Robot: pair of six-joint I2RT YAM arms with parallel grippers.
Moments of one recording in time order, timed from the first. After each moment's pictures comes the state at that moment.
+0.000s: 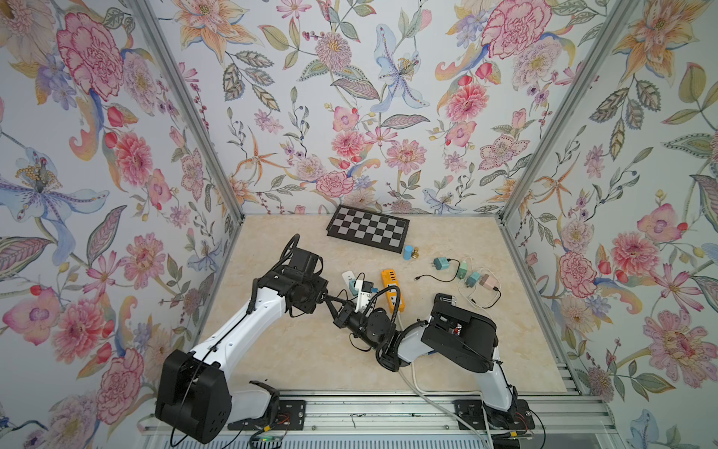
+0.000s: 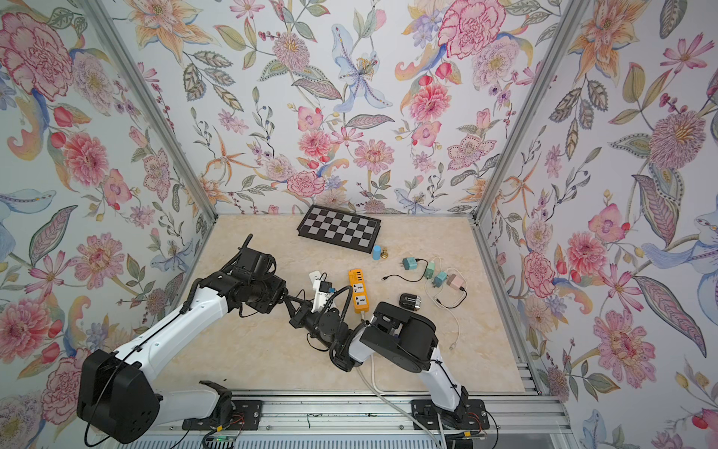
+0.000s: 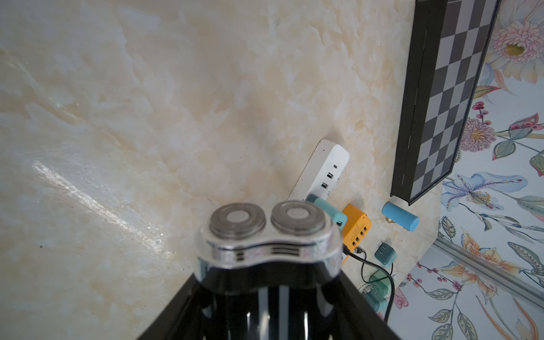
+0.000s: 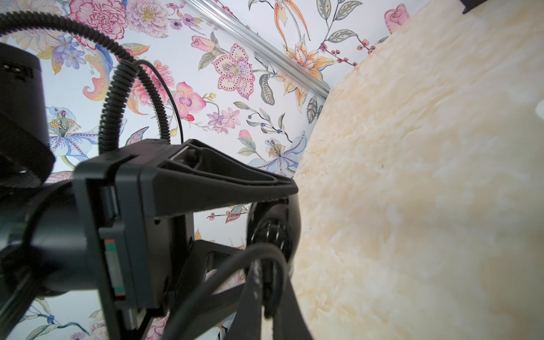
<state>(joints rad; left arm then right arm) -0.39 1.32 1.00 -0.74 0.01 -1.44 1.13 2.10 0.85 1.35 0.20 1.01</state>
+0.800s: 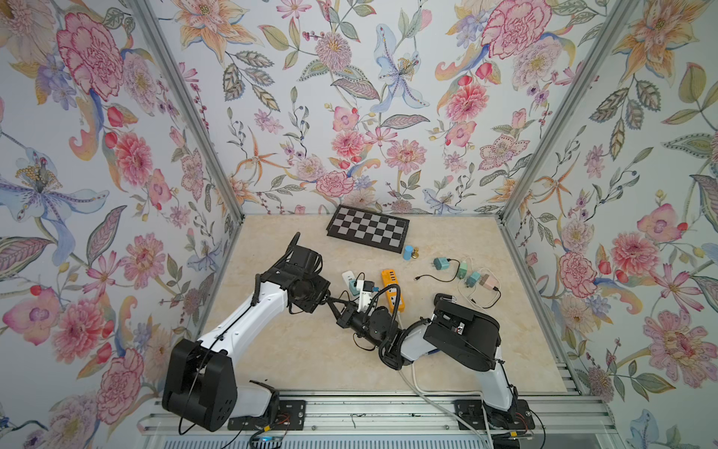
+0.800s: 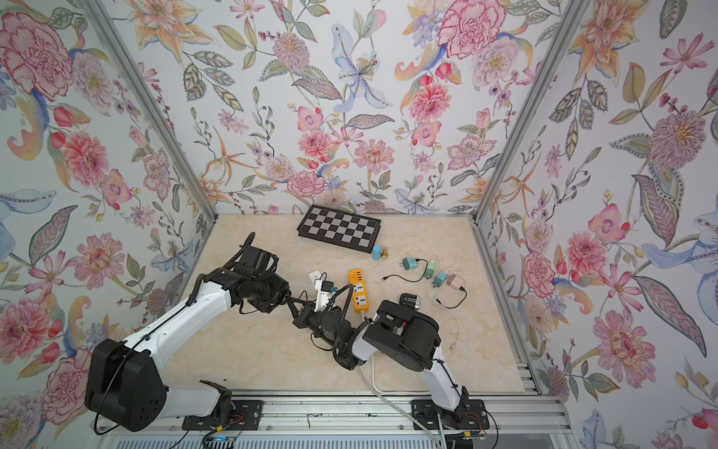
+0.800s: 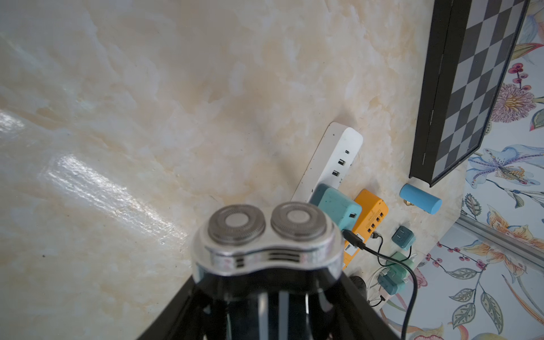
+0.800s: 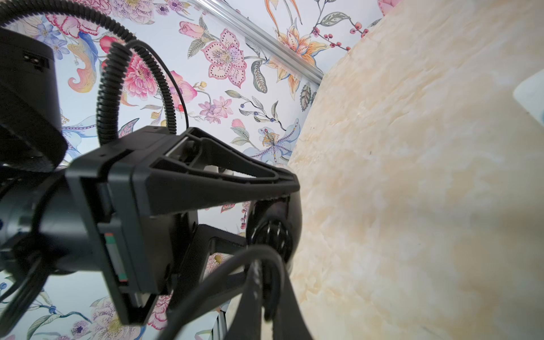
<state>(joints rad) -0.35 1.37 1.02 -0.74 0.10 -1.33 1.10 2.08 0.83 1.30 0.13 1.04</state>
